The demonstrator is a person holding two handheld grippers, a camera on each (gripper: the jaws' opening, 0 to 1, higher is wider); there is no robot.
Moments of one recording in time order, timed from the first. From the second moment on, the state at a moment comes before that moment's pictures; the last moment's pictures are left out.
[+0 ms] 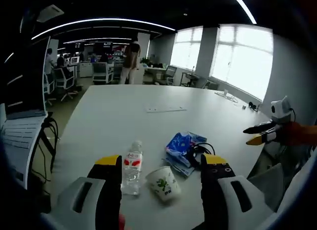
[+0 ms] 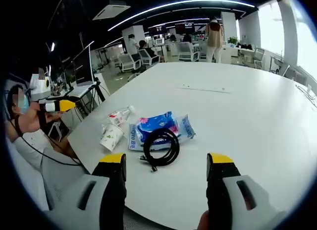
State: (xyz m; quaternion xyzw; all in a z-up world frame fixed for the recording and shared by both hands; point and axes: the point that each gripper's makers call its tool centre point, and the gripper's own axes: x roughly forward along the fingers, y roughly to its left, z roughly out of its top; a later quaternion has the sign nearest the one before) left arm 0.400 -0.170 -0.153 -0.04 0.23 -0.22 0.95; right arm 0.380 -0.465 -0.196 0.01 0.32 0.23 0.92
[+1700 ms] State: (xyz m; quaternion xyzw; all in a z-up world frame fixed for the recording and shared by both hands) left arm 0.395 -0.171 -0.156 -0.04 0.24 -0.22 0.95; right arm 0.376 -0.466 -0.197 0.02 0.32 0.23 0.92
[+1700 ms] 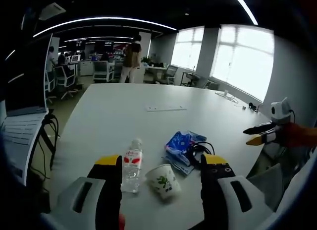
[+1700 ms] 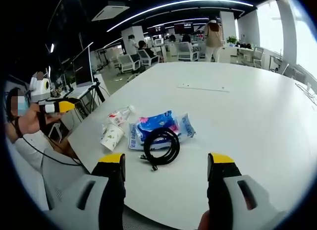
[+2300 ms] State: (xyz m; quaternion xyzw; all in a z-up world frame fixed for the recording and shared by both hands) left arm 0.395 -0.172 -0.159 -0.04 0.24 -0.22 0.94; right arm 0.375 -0.468 -0.200 0.02 0.32 0.23 0.92
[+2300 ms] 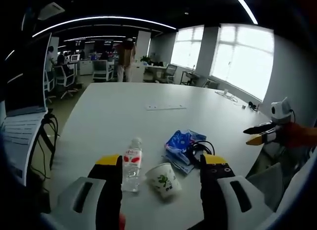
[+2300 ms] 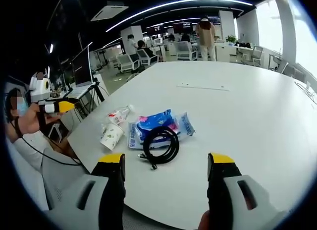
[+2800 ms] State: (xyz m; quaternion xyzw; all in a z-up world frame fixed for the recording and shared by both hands) left arm 0.401 -0.175 -0.163 -0.03 0.25 -0.23 0.94; right arm 0.374 -0.466 -0.200 0.02 0.32 0.23 0.92
